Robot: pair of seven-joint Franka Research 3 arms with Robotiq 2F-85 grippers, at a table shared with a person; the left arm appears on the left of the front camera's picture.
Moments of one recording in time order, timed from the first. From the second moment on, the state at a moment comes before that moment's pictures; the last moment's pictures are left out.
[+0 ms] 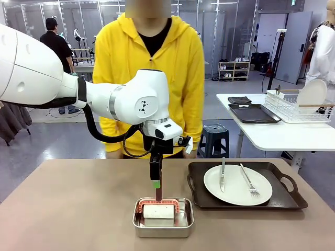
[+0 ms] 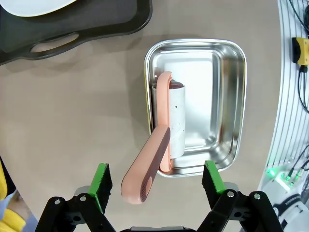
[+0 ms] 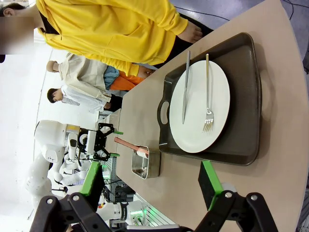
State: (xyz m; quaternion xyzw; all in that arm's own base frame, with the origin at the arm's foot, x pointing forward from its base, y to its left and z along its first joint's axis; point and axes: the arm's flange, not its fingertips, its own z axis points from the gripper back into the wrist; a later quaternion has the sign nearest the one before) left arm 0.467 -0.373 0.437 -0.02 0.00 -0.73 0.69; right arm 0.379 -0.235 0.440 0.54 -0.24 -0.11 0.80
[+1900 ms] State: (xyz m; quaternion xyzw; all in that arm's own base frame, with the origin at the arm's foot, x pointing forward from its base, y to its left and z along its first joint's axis) left arm 0.327 0.136 0.478 -0.56 -0.22 -0.15 0.79; right arm 0.378 -0.236 0.441 0.54 -0.24 -0.11 0.80
